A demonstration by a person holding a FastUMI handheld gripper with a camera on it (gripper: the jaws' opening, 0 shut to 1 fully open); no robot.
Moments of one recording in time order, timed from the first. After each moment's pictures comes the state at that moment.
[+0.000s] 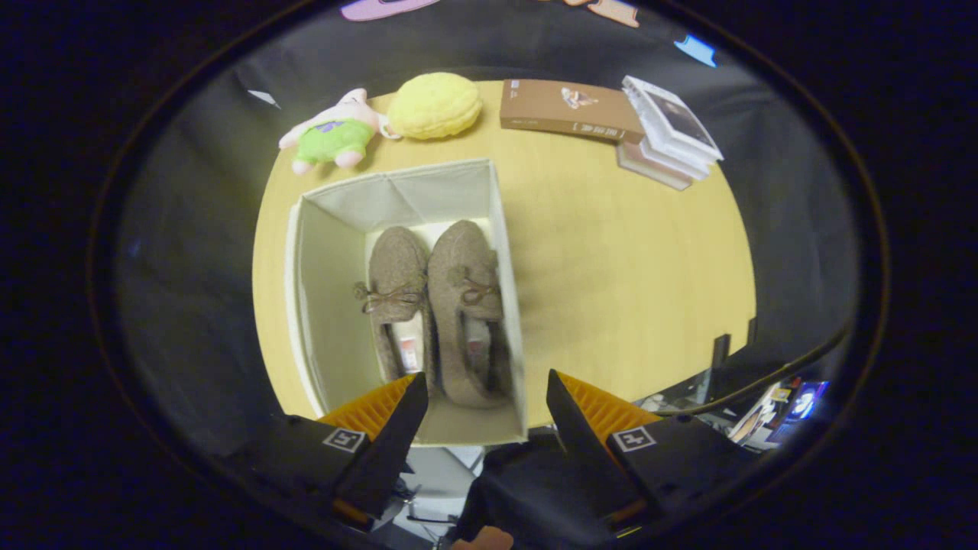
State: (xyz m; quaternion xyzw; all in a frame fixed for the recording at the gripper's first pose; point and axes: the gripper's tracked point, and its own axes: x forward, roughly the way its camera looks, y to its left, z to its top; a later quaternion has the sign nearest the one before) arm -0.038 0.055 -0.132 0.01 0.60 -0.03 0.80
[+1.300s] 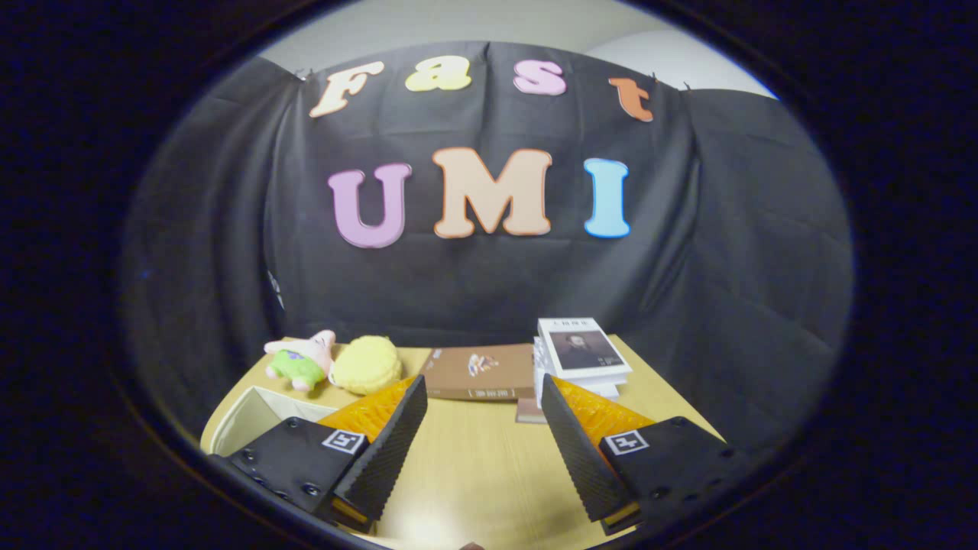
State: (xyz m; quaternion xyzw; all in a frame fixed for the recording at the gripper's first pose) arm 0.077 -0.137 -0.013 0.04 0.04 -0.02 1.00
